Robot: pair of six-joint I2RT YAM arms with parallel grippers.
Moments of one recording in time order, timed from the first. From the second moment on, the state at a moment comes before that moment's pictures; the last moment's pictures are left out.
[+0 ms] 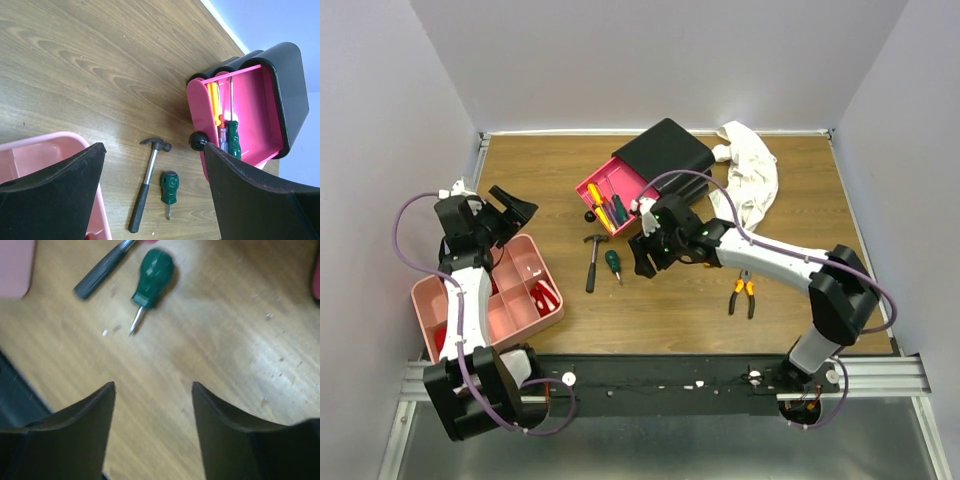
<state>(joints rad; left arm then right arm) 0.33 1.07 0.75 -0.15 0.48 -0.63 0.84 1.64 1.18 -0.38 -0.18 0.12</state>
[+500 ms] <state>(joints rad) 0.33 0.94 0.69 -0.17 0.46 -0.65 0.99 1.97 1.39 -0.23 0.11 0.29</state>
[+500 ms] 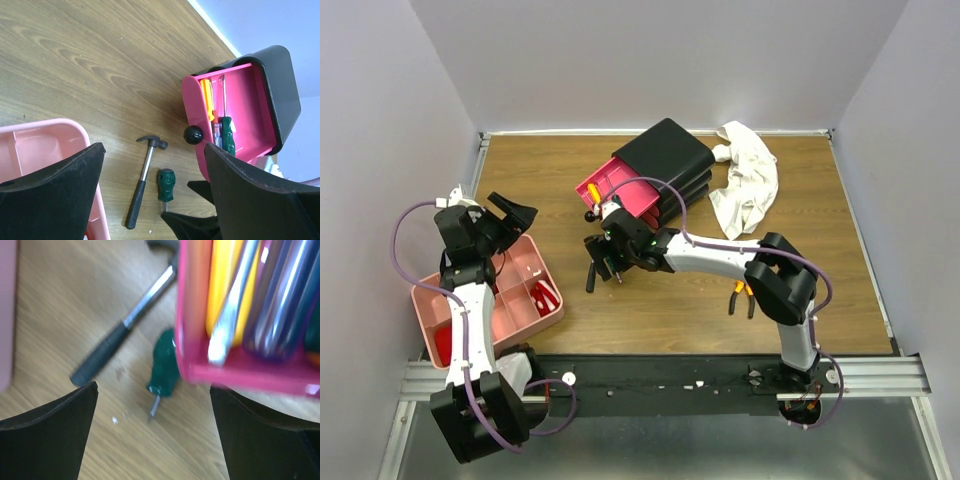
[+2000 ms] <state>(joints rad) 0.35 0.94 0.61 -0.12 0.44 -0.72 1.01 1.65 1.21 -0.36 -0.12 -0.16</state>
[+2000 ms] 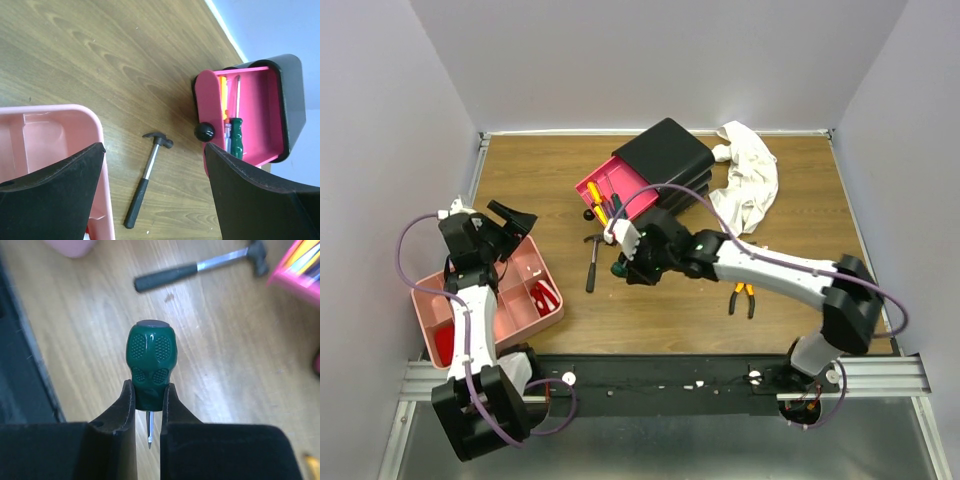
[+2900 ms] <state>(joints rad) 0.32 1.08 0.67 -0.13 0.45 -0.63 0.73 1.96 1.76 -0.29 0.12 0.02</state>
